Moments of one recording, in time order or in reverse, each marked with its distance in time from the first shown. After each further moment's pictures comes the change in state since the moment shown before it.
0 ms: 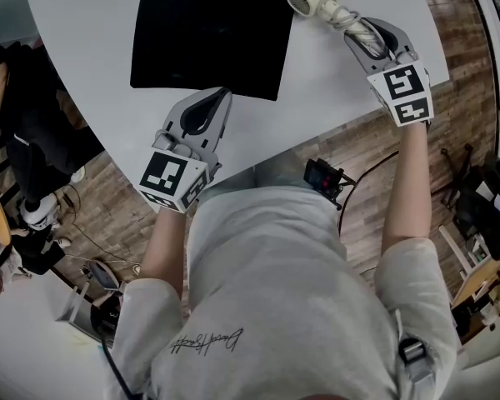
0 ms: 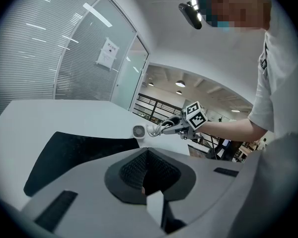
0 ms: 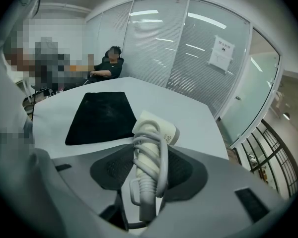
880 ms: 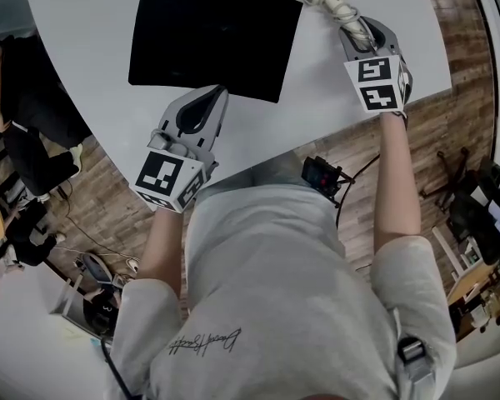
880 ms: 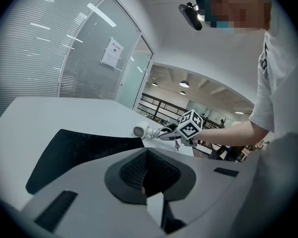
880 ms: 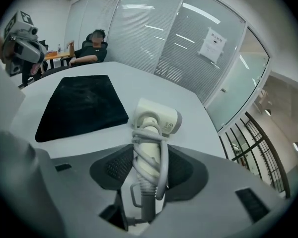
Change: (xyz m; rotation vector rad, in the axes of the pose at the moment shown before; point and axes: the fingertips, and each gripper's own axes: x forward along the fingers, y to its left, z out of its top) left arm -0.003 0.017 -0.002 -0.031 0.000 0.035; right arm 0.049 -0.006 -0.023 0.050 0.135 -0.180
